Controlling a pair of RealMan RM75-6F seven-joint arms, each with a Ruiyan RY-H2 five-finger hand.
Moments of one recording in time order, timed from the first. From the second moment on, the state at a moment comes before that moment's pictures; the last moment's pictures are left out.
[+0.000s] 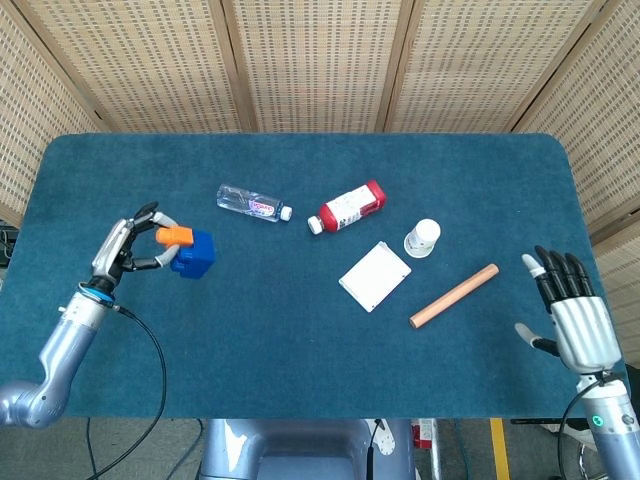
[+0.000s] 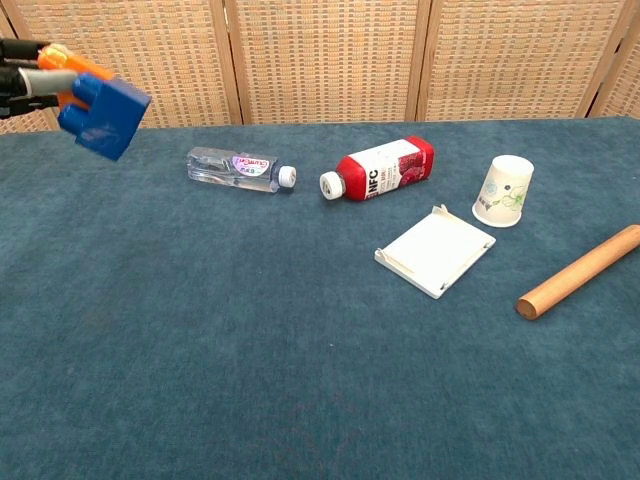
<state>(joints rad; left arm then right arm) -0.53 -1.25 -0.34 -1.54 1.24 0.90 -0.98 0.21 -1.14 0.12 -1.54 -1.60 1.50 -0.01</state>
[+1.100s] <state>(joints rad) -0.80 -1.71 -0.53 -1.55 1.04 0.85 -1.20 0.59 -1.17 0.28 -1.53 -1.62 1.29 0.36</state>
